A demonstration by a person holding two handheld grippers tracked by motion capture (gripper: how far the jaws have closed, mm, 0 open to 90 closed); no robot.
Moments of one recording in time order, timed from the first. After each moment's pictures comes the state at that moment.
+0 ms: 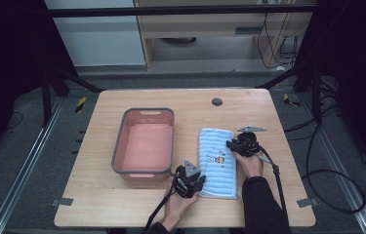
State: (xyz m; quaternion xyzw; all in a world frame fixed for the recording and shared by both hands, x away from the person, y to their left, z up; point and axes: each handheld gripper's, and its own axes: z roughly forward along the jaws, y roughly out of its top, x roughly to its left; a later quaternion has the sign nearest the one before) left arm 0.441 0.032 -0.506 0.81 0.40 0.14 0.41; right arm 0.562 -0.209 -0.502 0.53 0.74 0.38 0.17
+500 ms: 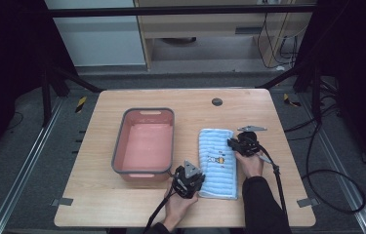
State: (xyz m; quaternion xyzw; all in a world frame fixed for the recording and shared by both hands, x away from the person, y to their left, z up) left arm 0.439 0.033 -0.504 0.80 0.40 0.13 0.42; right arm 0.559 -0.208 -0.495 0.52 0.74 0.39 0.18
